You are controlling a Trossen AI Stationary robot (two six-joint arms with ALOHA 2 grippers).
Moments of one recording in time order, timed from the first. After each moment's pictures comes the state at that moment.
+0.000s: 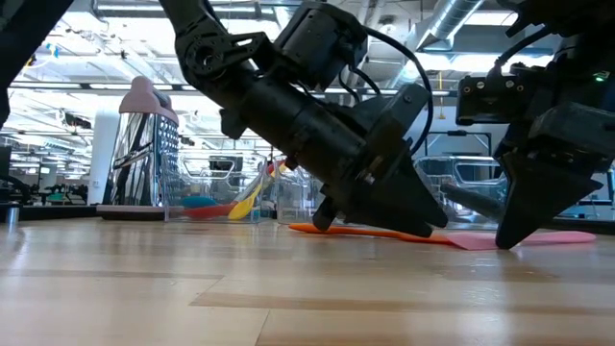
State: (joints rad) left arm -0.17 2.21 1.22 0.42 -0.12 -0.62; right arm 0.55 1.72 0.85 -0.46 0.39 0.88
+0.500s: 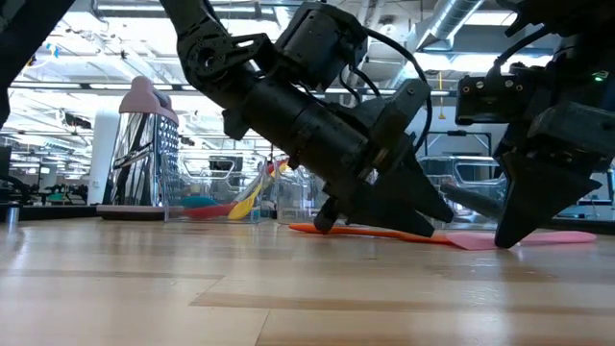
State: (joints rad) left arm -0.16 2.21 1.23 0.43 -0.09 -0.67; right arm 0.55 1.72 0.85 -0.45 0.39 0.88
